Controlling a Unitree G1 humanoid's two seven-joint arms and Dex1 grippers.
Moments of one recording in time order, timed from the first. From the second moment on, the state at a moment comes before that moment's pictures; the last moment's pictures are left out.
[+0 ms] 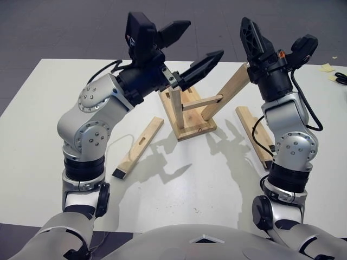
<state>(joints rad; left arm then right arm) -0.56 0.31 -0.02 -0.44 -0.76 0.64 -0.46 -0.42 -0.13 -0.26 -0.31 1.02 0.51 -0.03</state>
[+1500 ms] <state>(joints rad) -0.87 0.26 0.29 -0.20 -0.86 0.60 -0.21 -0.35 -0.03 -0.35 -0.31 1.01 0.43 -0.14</state>
